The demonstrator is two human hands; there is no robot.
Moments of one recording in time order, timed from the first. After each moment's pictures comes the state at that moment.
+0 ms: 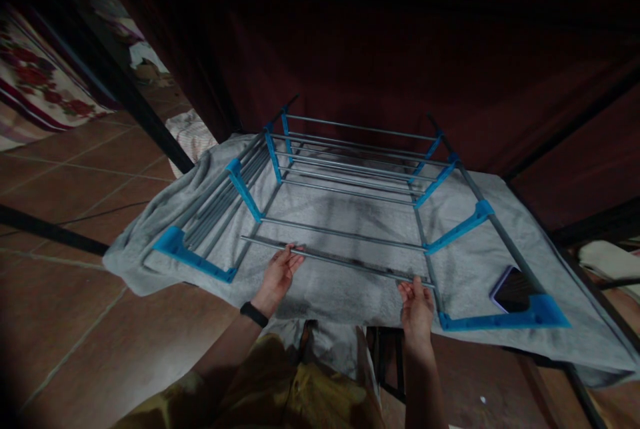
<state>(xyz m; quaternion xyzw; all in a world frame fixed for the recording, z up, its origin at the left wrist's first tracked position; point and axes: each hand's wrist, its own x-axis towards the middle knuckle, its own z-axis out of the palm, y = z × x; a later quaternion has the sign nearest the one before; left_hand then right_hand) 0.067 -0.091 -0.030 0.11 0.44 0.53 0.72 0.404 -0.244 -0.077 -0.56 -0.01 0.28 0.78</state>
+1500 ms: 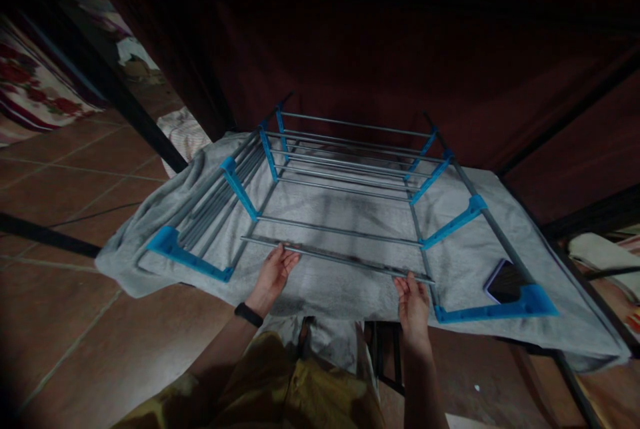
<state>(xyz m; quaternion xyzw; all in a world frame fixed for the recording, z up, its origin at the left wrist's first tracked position) 0.062 -0.092 -0.029 0.11 0.44 0.53 0.72 0.405 -0.250 -0.084 -0.53 -0.02 0.30 0.79</state>
